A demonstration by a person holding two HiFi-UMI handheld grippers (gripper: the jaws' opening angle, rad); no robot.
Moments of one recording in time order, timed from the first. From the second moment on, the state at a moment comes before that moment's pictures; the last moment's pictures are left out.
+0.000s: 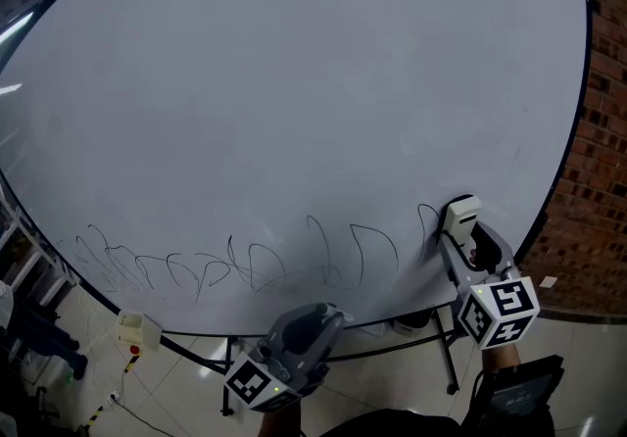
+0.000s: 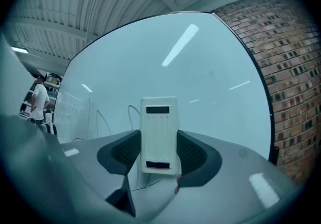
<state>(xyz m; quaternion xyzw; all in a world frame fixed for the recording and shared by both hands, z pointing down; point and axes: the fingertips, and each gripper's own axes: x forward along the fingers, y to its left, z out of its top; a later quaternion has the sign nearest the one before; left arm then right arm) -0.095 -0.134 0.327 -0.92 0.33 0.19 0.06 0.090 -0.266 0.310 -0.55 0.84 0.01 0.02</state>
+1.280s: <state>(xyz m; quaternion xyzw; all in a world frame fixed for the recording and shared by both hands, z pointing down) -0.110 -0.125 0.323 -0.92 0.33 0.19 0.07 0.130 -0.276 0.316 -0.59 0.81 -0.03 0.02</state>
